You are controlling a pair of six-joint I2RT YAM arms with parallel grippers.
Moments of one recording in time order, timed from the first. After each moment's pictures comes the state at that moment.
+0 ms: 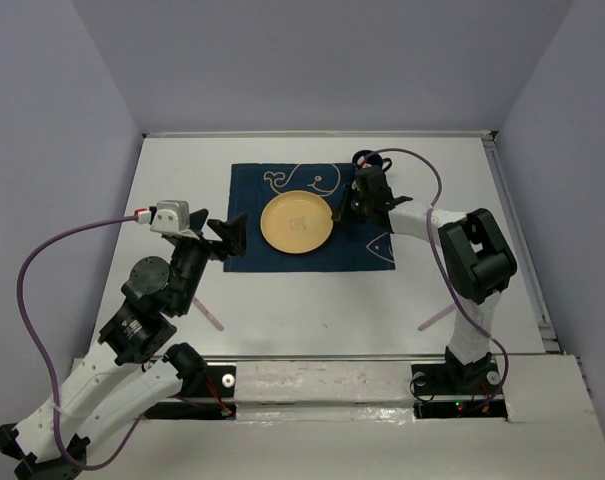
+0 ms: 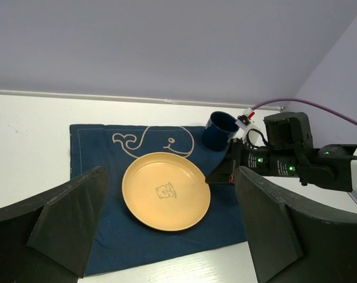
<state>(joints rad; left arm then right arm) -0.75 0.52 0.75 -0.11 -0.48 -0.24 0.46 1.94 1.23 0.01 -0.16 0.60</state>
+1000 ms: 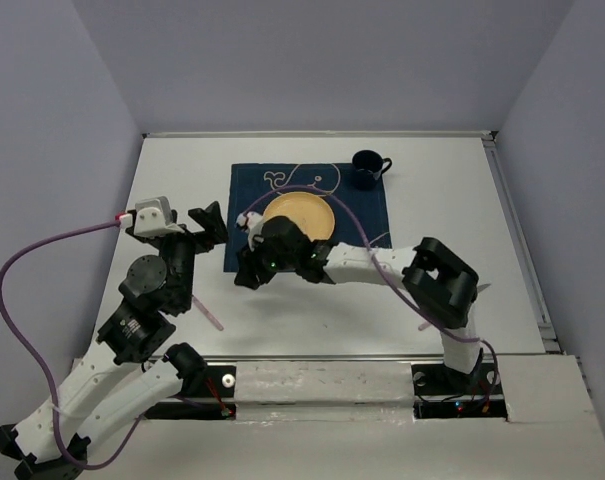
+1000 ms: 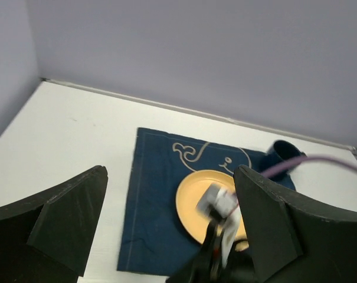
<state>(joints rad) -0.74 0.53 0.77 -0.12 -0.75 -0.20 1.00 1.94 1.35 0.10 -0.24 0.34</state>
